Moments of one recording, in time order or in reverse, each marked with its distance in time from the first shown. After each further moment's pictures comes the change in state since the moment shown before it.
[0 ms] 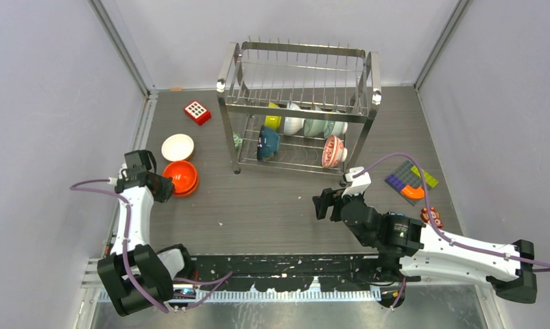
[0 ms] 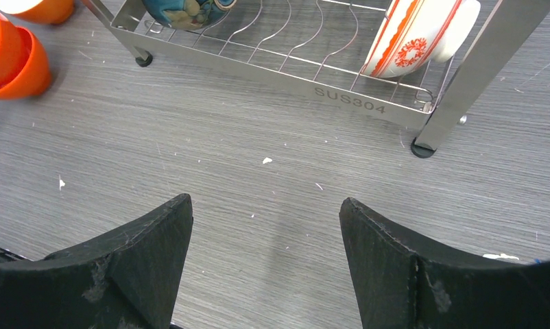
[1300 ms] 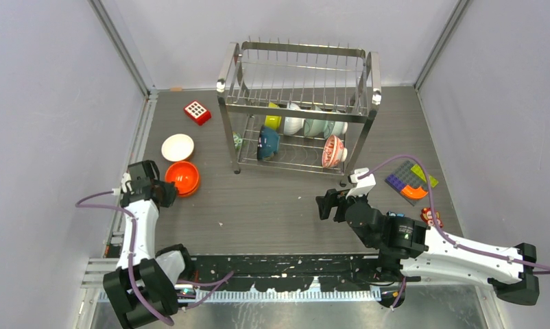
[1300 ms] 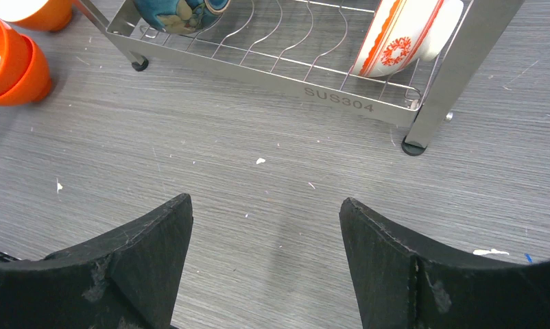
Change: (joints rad) left arm 0.001 -0.118 -0.148 0.125 0.051 -0.107; right arm 0.000 -0.053 -0.016 -0.026 0.013 0.004
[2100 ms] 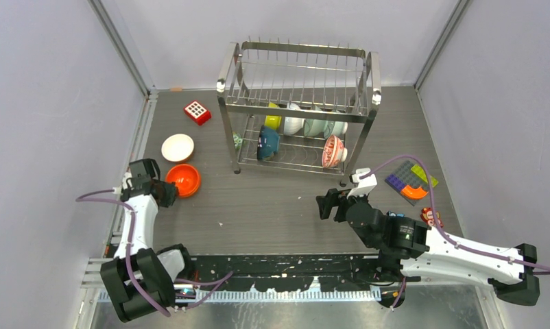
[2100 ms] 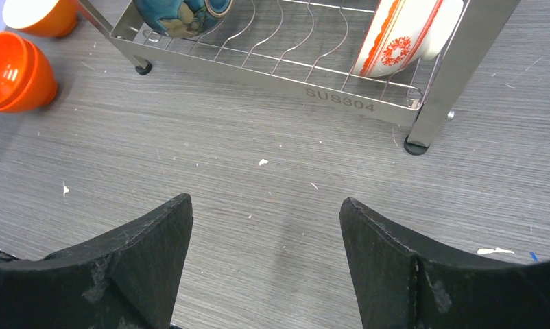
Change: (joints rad) left arm 0.000 0.074 0.010 -0.009 -0.036 0.021; right arm 0.000 -0.005 -0.001 -0.001 0.003 0.014
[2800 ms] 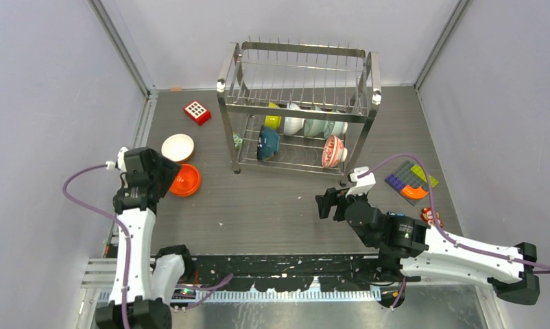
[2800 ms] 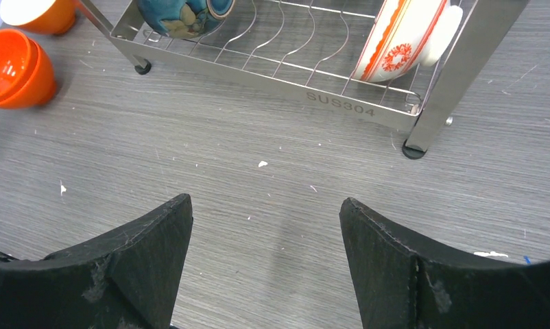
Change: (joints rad) left arm -0.108 -0.179 0.200 -0.106 -0.008 0.119; right arm 0.000 0.014 0.011 -0.001 0.000 -0.012
